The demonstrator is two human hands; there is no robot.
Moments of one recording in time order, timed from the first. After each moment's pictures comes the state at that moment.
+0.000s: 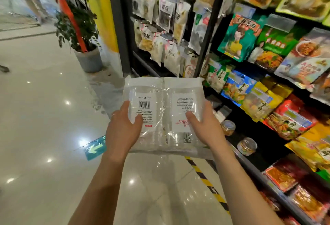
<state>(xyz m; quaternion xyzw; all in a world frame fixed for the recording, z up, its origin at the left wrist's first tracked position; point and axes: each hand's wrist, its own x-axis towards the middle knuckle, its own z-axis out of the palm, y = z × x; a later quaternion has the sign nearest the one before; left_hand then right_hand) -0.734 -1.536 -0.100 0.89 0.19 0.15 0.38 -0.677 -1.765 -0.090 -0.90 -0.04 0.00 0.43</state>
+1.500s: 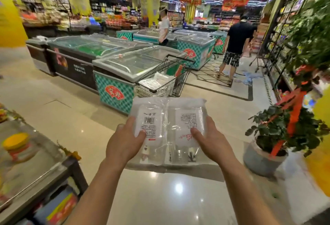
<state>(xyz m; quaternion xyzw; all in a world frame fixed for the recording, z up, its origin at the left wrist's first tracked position) -0.623 -0.640 -0.018 0.71 0.62 0.28 0.16 -0.377 -0.720 0.008 -0.75 -0.56 0.16 0.31</state>
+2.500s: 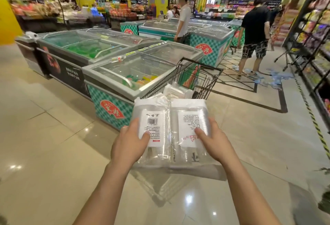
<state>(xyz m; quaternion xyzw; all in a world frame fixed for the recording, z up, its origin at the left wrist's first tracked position) -0.539 -0.037 -0.043 0.70 0.63 0.28 0.16 -0.284 -0.094 -0.028 -0.73 -0.54 0.21 0.36</state>
